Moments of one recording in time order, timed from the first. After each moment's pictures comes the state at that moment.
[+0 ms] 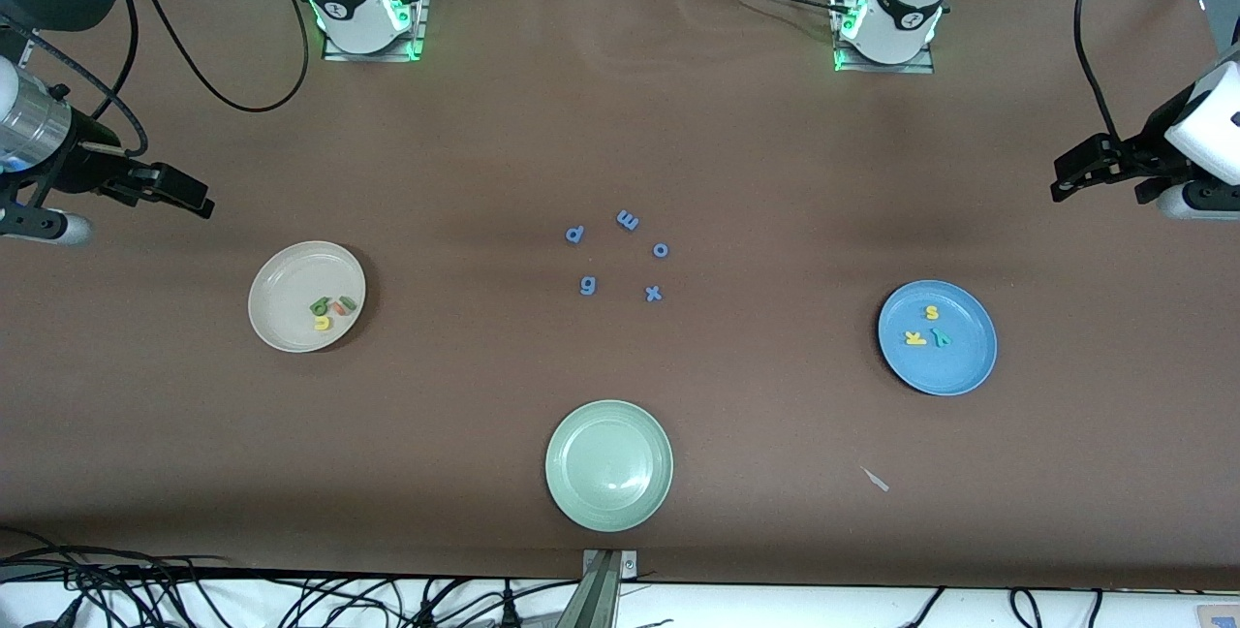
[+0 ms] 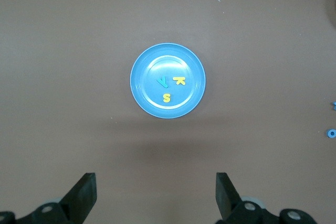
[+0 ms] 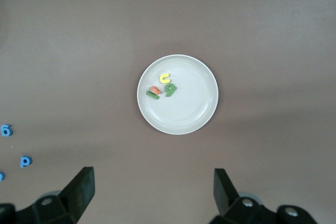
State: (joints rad) left arm -0.01 0.01 0.03 -1.66 0.00 1.65 0.02; right arm -0.05 0.06 0.06 -1.68 0.02 1.71 0.15
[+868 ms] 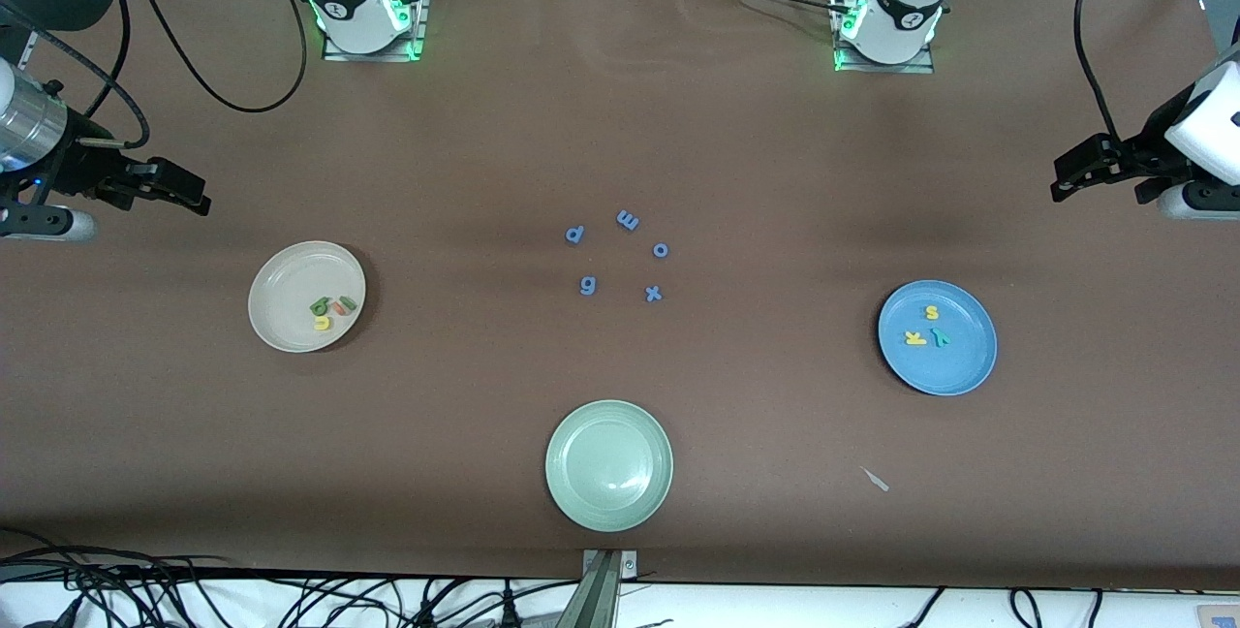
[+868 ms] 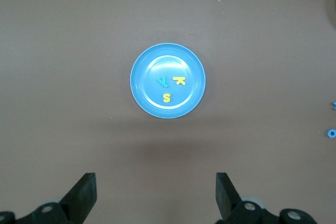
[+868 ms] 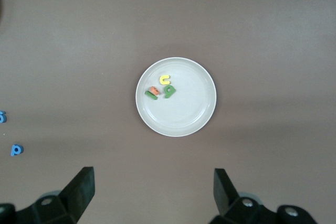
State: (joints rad) left arm -0.01 0.01 0.03 -1.66 0.00 1.65 0.02; right arm -0.05 0.06 0.06 -1.68 0.01 1.71 0.07
